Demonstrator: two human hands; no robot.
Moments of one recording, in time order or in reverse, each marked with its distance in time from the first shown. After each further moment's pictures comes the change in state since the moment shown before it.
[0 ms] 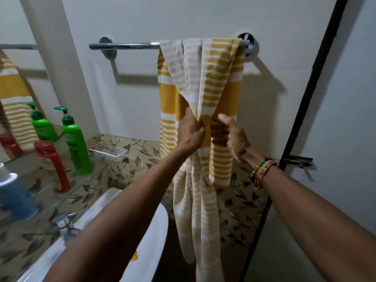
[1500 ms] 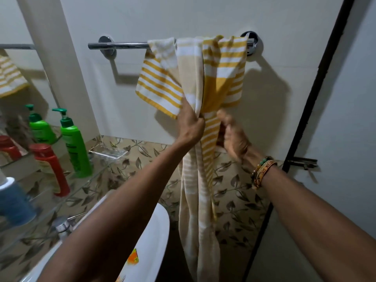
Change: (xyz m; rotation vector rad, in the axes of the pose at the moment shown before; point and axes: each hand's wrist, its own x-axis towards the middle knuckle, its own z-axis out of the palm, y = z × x) left_hand 0.020 0.007 -0.008 -0.145 0.052 -0.059; right_hand 0.002 -0.006 0.010 0.048 -0.191 0.015
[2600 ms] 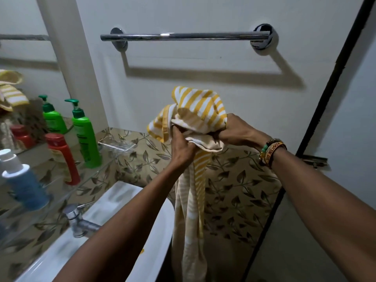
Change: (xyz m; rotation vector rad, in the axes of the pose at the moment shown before) left_hand -0.052 -0.076 -0.018 -0.103 0.040 -0.154; right_hand 0.018 -0.018 0.005 -0.954 -0.136 -0.030
